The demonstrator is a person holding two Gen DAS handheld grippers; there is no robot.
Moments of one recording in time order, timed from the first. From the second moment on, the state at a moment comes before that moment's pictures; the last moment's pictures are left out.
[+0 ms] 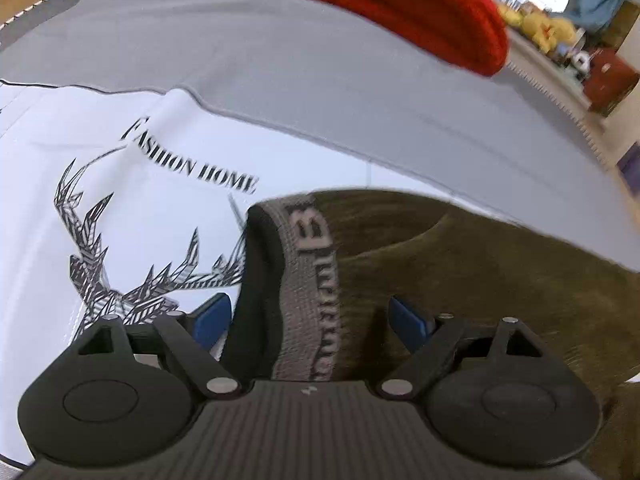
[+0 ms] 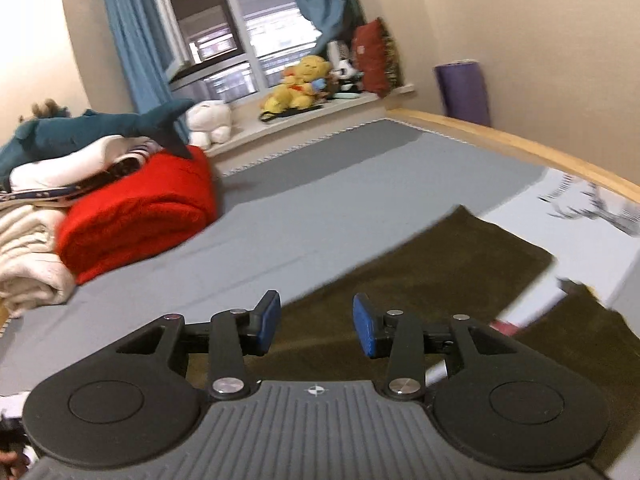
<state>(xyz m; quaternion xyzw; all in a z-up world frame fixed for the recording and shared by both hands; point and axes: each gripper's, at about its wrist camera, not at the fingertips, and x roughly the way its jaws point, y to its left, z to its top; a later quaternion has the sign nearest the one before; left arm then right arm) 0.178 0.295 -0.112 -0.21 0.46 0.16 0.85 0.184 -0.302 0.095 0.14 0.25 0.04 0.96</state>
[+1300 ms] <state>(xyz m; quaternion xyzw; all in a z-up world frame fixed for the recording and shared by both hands) 0.048 0.279 -0.100 -0.09 0.60 0.00 0.80 0.155 -0.296 0.063 0.15 0.32 0.03 0.93</state>
